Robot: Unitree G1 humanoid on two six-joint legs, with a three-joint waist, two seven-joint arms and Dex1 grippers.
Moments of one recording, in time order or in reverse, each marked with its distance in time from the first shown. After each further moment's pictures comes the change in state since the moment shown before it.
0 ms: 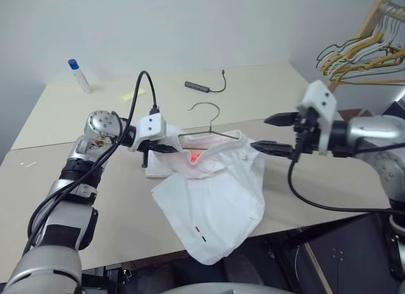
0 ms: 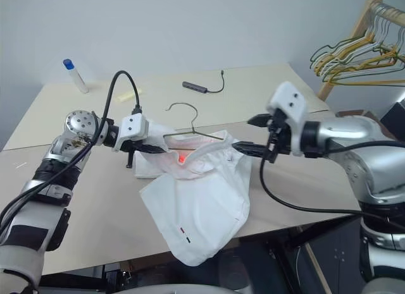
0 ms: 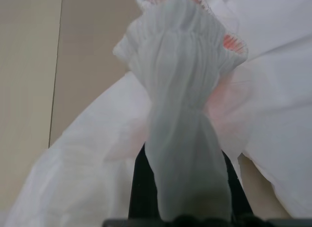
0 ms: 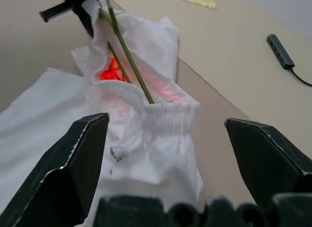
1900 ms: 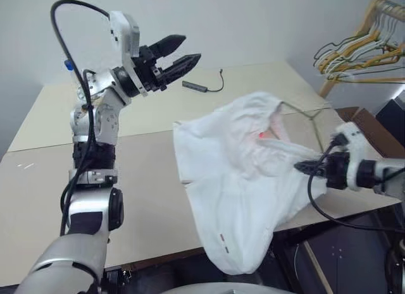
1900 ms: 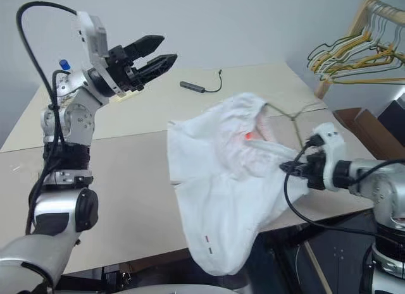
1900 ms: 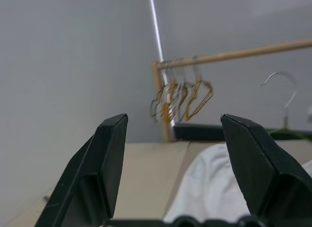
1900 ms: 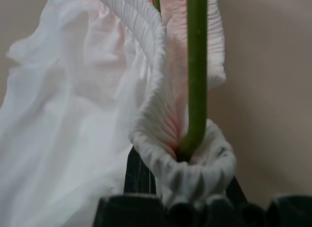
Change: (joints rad) left arm -0.035 -0.249 0.430 -0.451 -0.496 0.506 0.441; right arm 0.330 0.109 -0.589 -0.021 -0.067 0.654 -0.118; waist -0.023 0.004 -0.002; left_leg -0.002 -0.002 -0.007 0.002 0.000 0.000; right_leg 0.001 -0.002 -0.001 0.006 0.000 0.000
